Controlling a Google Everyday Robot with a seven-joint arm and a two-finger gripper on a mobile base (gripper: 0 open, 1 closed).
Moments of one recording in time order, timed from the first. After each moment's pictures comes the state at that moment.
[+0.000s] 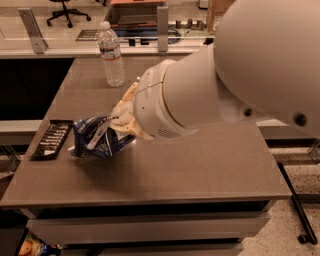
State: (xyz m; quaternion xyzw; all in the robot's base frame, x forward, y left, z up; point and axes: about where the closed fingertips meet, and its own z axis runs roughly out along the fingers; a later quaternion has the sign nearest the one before) arm 0.410 0.065 0.972 -0.66 0.61 0.06 0.43
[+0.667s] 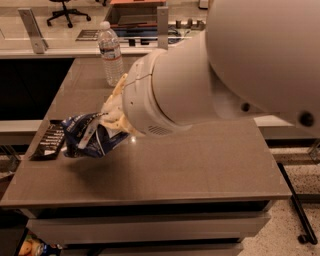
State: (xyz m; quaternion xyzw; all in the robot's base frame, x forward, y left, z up) arm 0.402 0.074 0.992 -0.67 0.60 0.05 0.44
